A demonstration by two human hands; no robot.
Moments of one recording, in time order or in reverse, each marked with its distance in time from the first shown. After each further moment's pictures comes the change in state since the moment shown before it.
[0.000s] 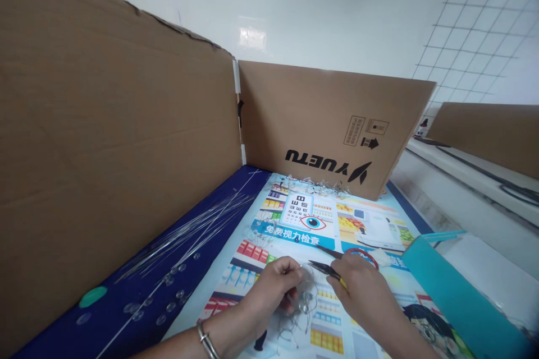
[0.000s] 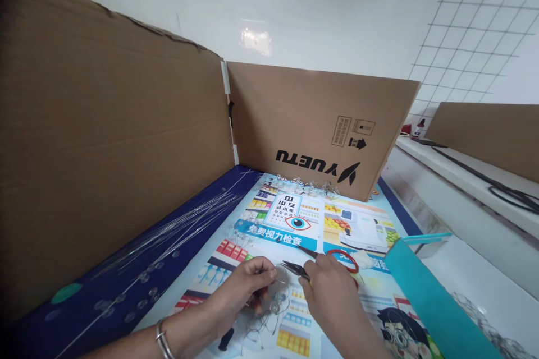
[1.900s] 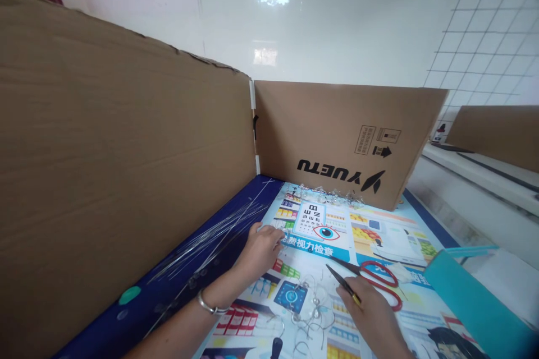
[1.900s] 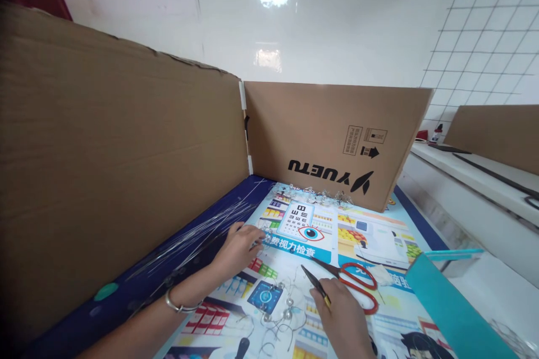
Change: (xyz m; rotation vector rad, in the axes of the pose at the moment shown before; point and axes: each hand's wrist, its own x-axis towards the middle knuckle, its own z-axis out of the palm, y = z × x) left_hand 0.046 0.037 -0.091 1.371 0.320 0.738; right_hand -0.003 0.010 0.060 0.475 -0.012 0.193
